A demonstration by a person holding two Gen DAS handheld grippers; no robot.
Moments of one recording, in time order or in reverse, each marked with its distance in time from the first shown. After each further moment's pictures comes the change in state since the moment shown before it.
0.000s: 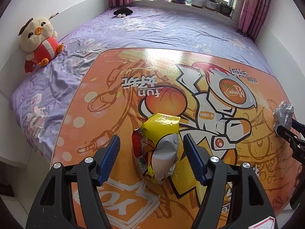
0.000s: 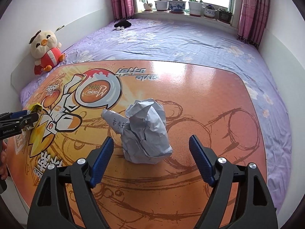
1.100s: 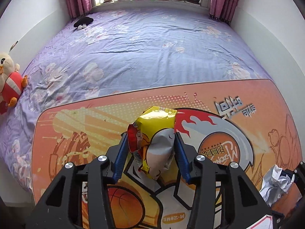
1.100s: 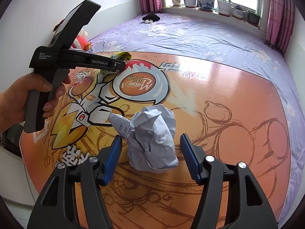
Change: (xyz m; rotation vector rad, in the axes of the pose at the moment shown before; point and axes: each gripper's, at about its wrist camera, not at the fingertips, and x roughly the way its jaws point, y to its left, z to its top) left arm 0.064 -0.061 0.091 0.219 0.023 -0.122; right arm -0.001 0.041 -0.002 -0.108 0.043 0.174
